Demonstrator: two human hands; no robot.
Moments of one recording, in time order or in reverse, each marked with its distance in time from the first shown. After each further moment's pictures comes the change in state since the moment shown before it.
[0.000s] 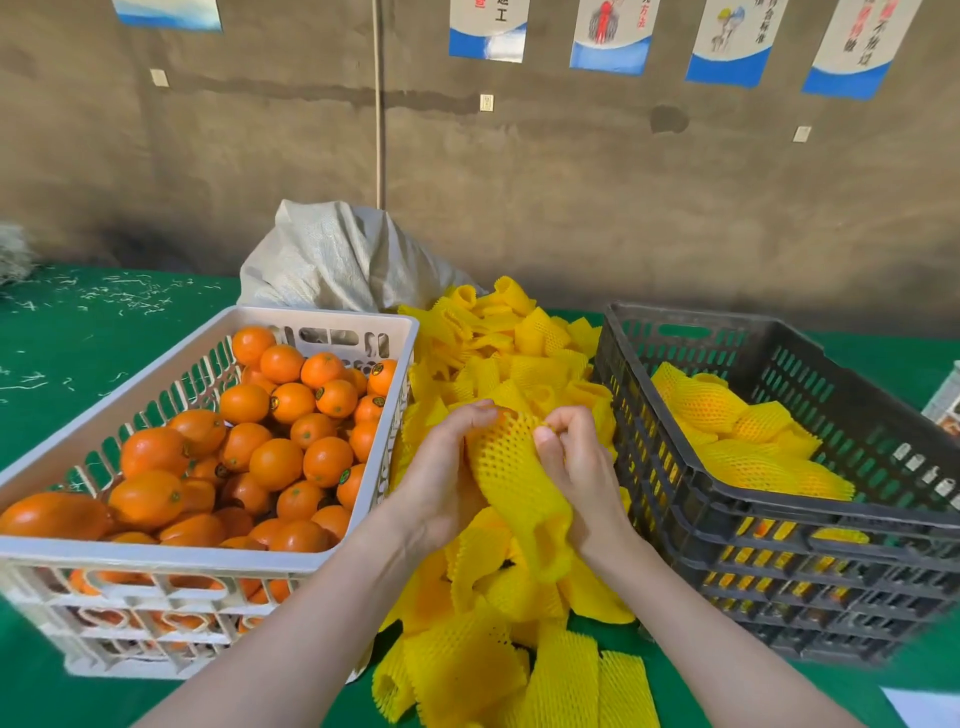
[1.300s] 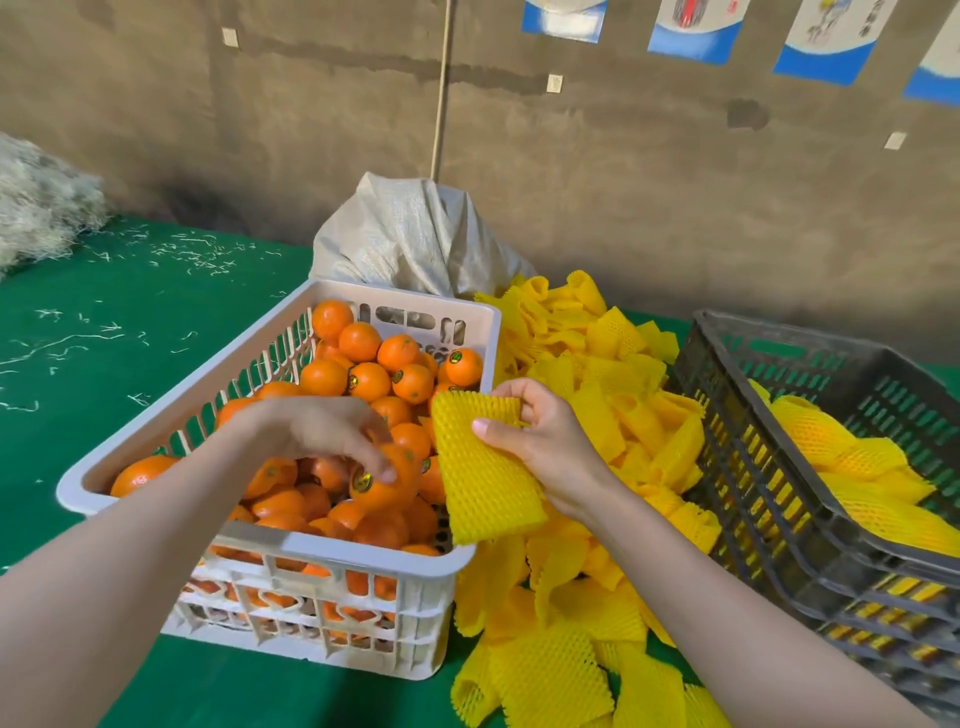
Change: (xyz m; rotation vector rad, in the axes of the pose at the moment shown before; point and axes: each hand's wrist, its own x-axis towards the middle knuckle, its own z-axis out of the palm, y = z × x) left_hand -0.015 0.127 -0.185 1.311 -0.047 -0.382; right_hand 0.047 -0.045 0.113 0.520 -0.368 0.298
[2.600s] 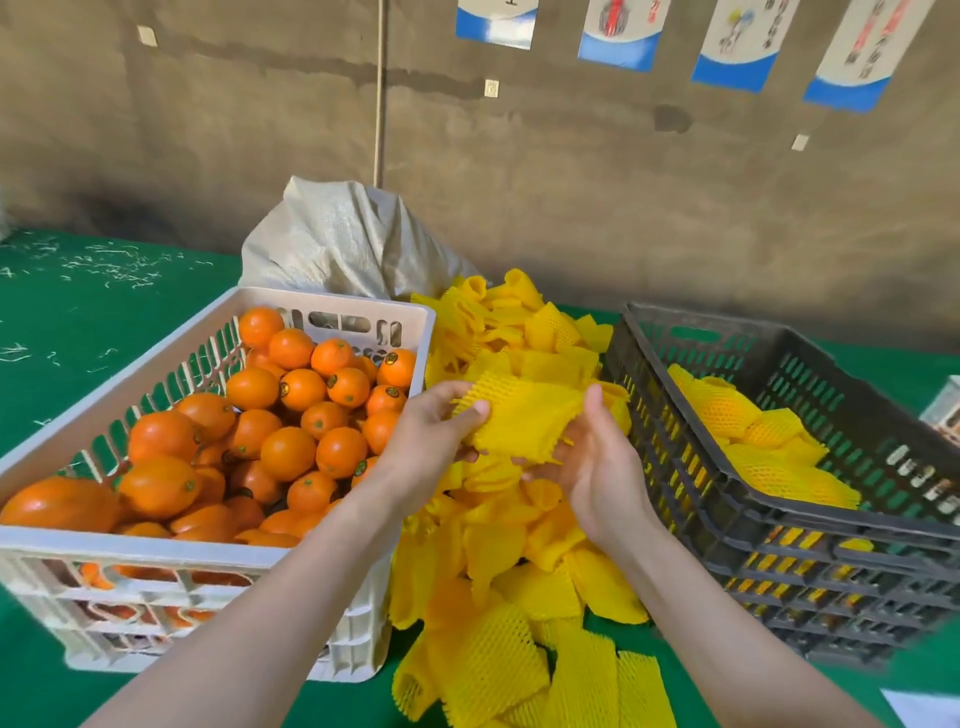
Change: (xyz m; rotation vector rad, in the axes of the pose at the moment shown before) left_hand 0.023 0.113 0.122 -0.761 0.438 0.535; right_hand -0.060 0.001 -0.078 0.404 0.182 -0.010
